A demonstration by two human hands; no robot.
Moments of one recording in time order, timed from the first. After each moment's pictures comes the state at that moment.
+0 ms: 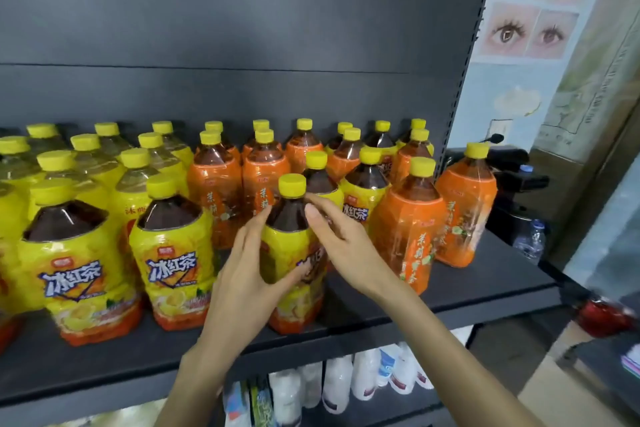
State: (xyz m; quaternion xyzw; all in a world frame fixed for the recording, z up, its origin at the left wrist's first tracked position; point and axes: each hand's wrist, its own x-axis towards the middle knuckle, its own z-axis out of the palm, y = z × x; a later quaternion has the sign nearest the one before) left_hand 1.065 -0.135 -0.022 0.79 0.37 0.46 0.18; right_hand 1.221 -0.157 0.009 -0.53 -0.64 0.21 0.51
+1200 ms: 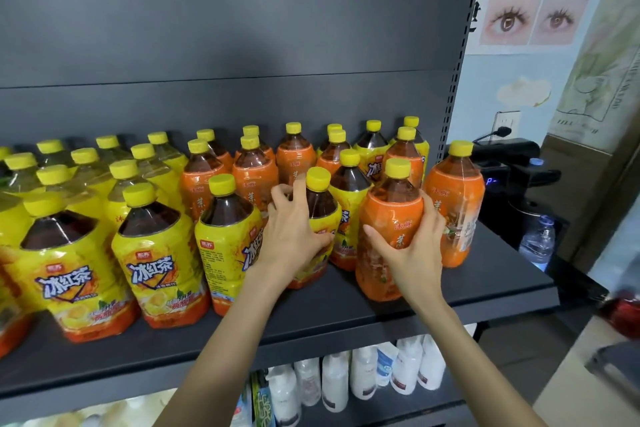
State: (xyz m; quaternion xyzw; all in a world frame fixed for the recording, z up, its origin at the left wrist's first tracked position) left_hand 1.164 -0.110 0.020 0.81 0.48 0.31 0.09; right_hand 1.324 -0.184 -0.031 -0.66 -0.46 0.00 0.59
